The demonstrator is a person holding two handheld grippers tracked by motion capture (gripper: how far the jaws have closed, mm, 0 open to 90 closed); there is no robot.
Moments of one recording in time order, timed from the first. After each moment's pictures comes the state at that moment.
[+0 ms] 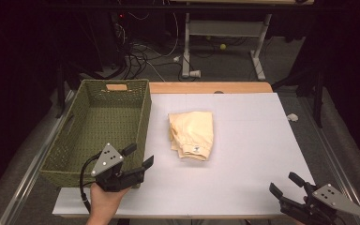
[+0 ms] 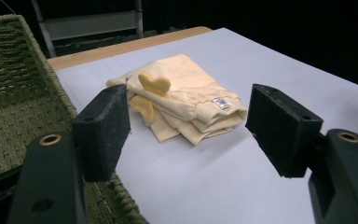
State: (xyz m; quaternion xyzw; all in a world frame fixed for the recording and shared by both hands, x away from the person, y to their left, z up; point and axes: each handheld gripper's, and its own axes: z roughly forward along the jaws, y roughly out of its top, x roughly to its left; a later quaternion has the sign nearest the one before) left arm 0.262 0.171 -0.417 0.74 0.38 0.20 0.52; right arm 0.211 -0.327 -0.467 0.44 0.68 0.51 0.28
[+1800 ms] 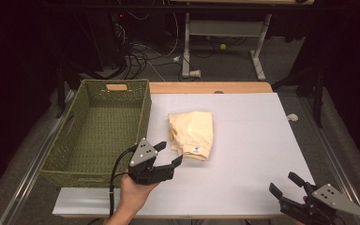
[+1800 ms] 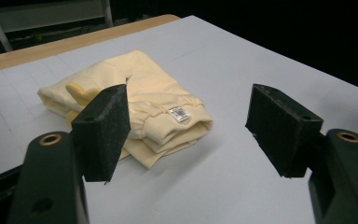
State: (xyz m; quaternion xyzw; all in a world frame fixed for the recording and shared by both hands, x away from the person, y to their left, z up) left arm 0.287 0.108 -0.425 0.76 0.35 0.16 0.51; right arm 0.211 -0.327 -0.467 0.44 0.68 0.51 0.28
